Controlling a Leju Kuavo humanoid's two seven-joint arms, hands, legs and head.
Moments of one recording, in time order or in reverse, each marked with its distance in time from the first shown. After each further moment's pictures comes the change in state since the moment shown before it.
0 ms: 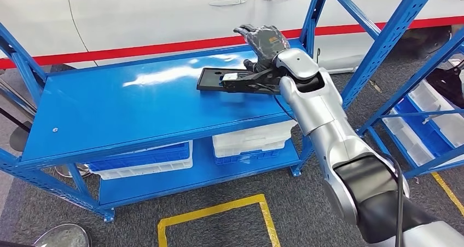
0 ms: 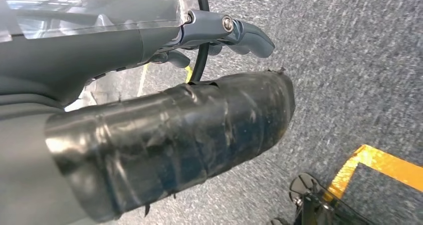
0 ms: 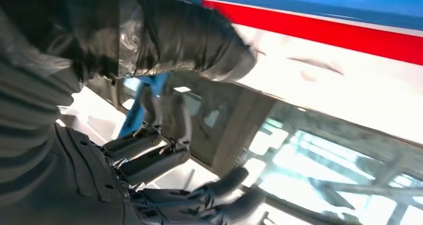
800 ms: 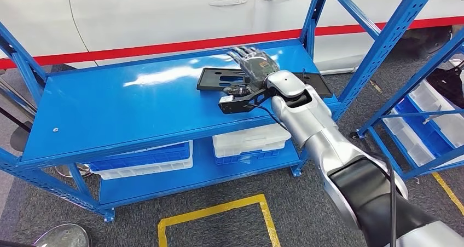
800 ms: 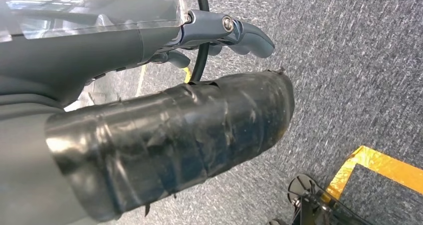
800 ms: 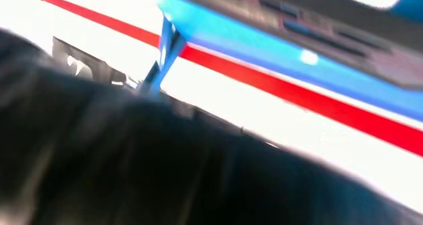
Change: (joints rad) left arm -0.001 0.000 0.006 0.000 -0.011 0.000 -0.010; right arm 0.030 -0.001 0.137 0.174 -0.086 -0.080 0.056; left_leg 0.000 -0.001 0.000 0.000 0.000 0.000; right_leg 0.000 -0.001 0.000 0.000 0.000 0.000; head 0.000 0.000
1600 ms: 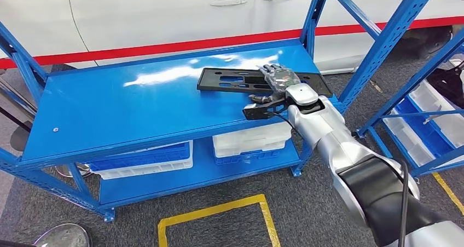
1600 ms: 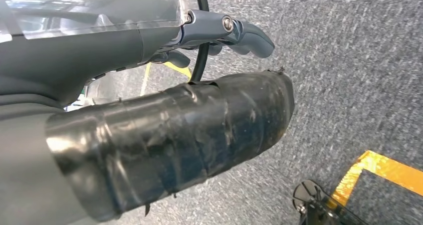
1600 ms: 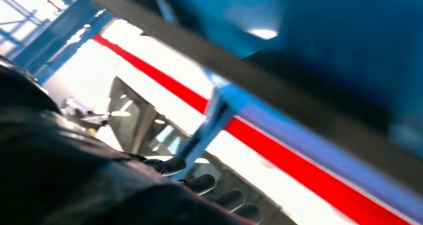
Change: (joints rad) left arm 0.003 0.004 0.000 0.000 -0.024 0.000 0.012; right arm -0.015 -0.076 -0.001 0.195 0.024 0.002 0.115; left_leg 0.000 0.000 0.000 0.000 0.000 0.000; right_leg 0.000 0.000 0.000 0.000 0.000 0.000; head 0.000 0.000
